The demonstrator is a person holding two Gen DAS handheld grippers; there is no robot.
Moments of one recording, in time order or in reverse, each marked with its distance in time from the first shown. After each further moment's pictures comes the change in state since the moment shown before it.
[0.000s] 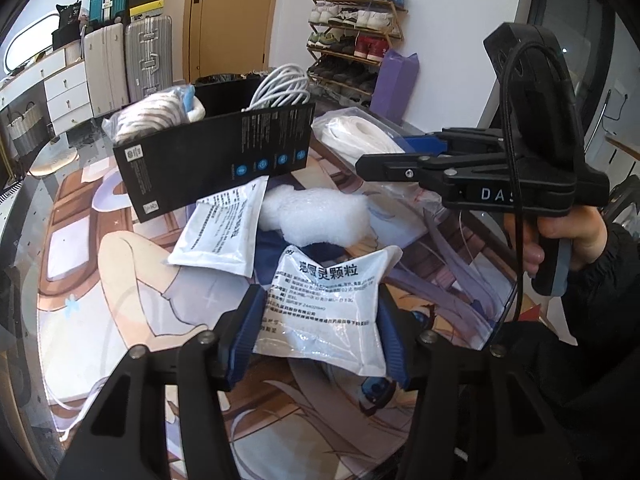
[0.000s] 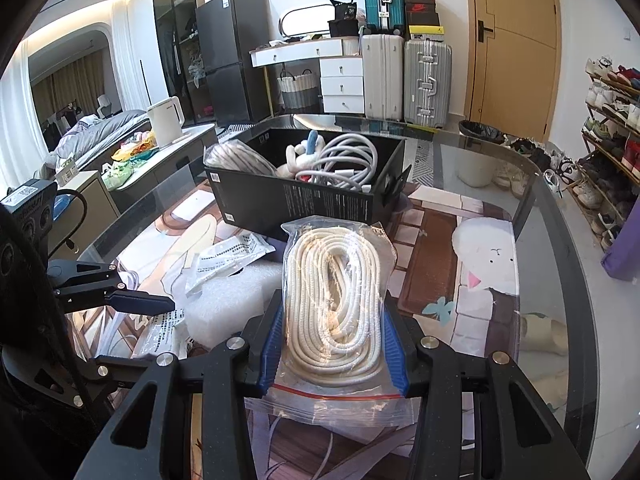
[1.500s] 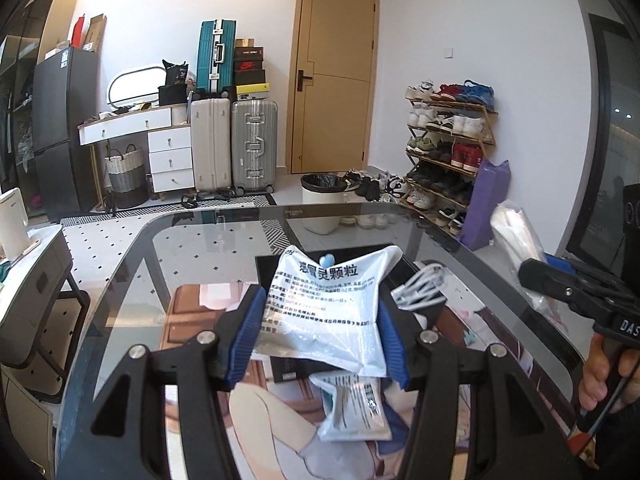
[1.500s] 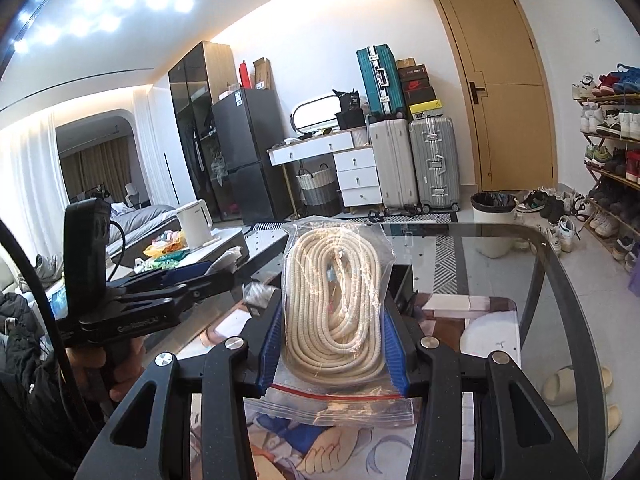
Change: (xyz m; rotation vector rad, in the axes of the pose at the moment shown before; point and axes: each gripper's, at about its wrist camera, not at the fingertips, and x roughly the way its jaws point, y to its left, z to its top) left arm -0.045 0.063 0.085 -0.138 -0.375 0.345; right arm -0.064 -0.008 0.040 0.100 -0.364 0.116
